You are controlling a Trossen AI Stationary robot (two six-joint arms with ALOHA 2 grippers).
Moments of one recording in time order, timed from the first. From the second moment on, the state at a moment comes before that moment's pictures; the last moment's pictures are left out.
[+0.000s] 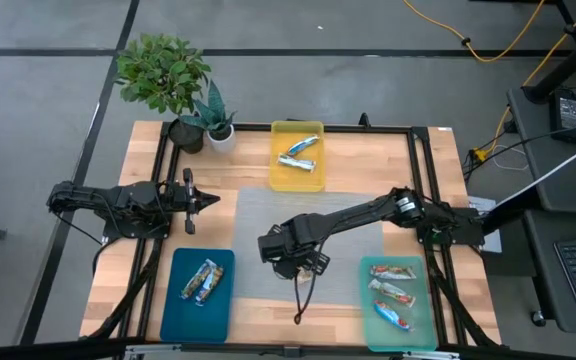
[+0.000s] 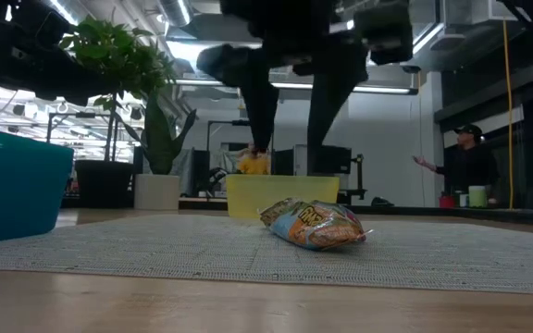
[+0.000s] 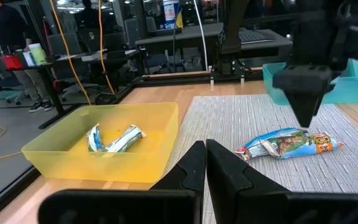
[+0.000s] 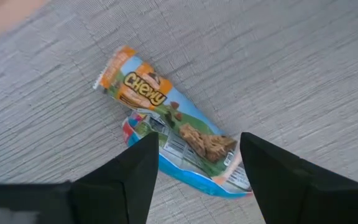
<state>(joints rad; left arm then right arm) -0.10 0.01 0.07 -0.15 -0.29 0.07 0.25 2.30 2.09 -1.24 -0.02 -0.77</state>
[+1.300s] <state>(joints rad) -0.10 0.01 0.07 -0.15 -0.29 0.07 0.20 2.45 2.09 -1.18 -0.04 -0.71</state>
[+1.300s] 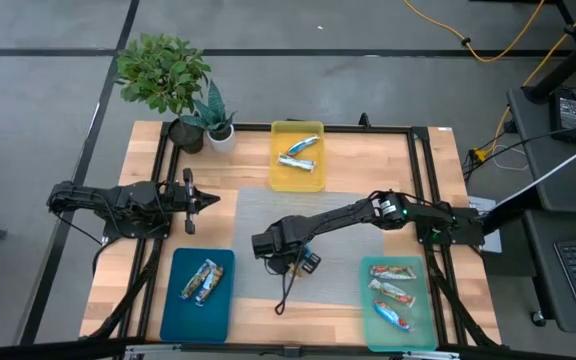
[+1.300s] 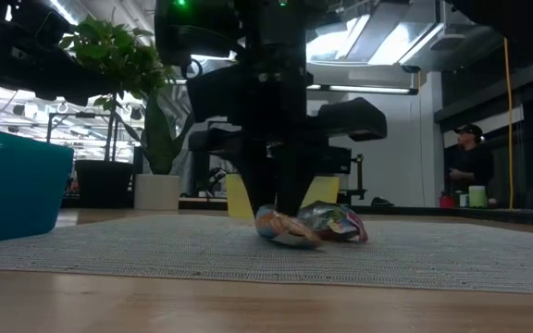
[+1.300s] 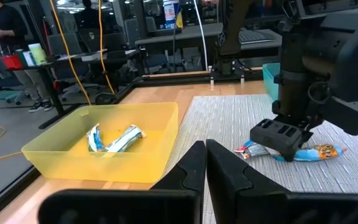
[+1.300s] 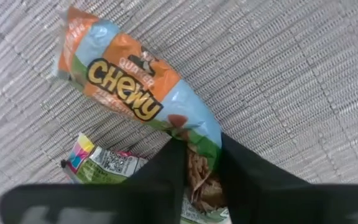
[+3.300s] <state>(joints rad) -0.10 0.01 0.07 -0.15 -0.29 0.07 -0.16 1.95 2.32 -1.55 0.05 -0.04</state>
